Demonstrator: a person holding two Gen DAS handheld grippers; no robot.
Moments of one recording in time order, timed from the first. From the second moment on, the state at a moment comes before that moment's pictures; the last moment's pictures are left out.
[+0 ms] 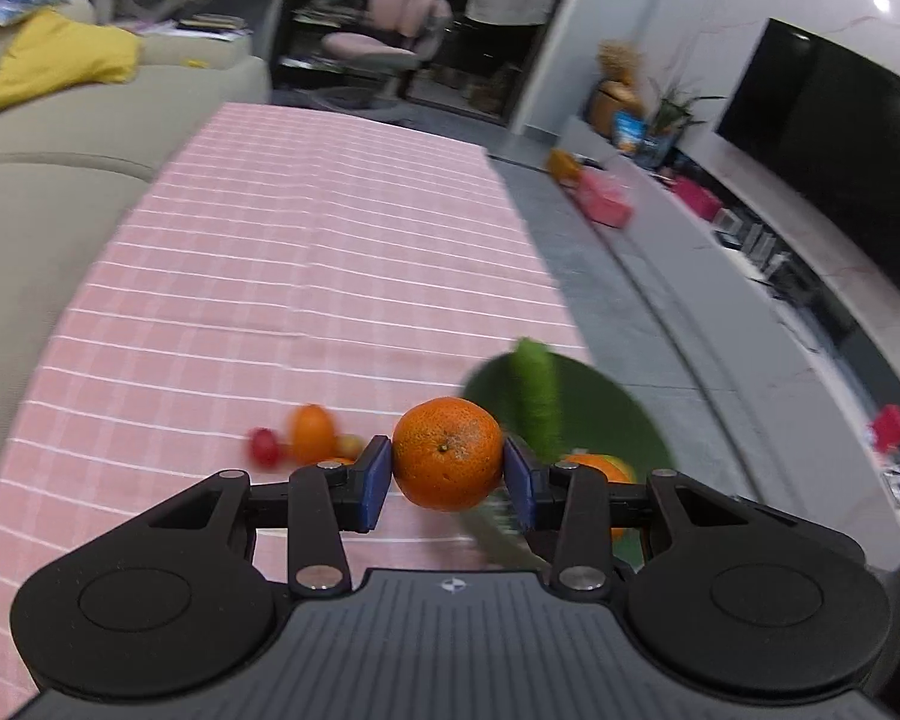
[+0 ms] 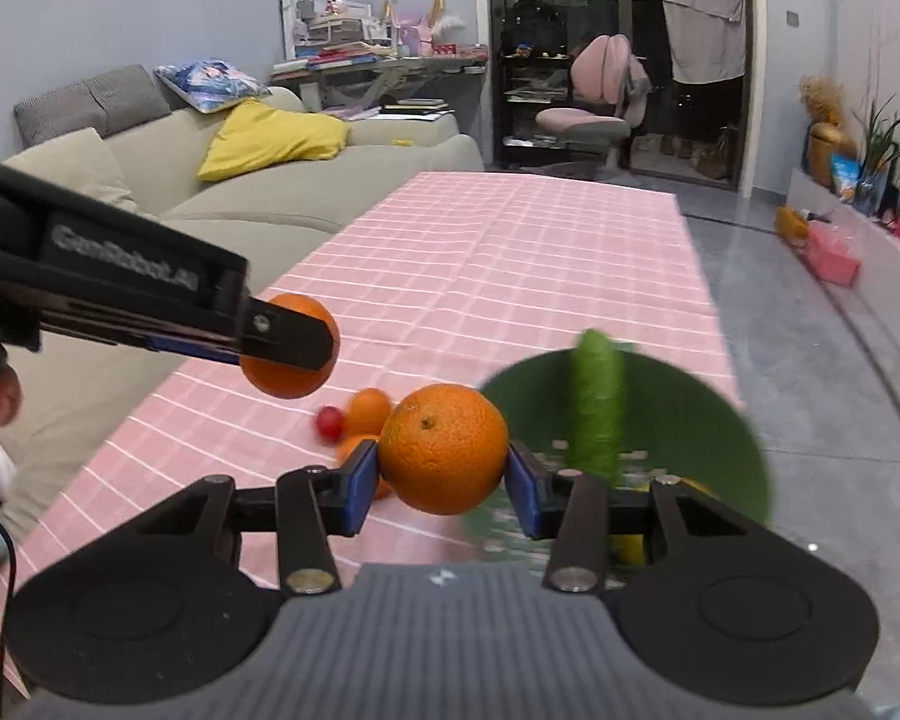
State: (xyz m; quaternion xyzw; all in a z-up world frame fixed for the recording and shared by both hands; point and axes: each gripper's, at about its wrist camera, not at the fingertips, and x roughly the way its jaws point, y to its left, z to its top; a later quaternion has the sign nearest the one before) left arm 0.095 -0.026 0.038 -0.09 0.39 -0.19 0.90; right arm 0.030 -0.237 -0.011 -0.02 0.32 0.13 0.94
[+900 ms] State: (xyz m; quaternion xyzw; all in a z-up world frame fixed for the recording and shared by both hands) left arm 0.156 -0.126 -0.045 0.05 0.52 -0.27 0.81; right arm 0.099 -0.292 -0.063 -0.03 0.49 0.12 0.86
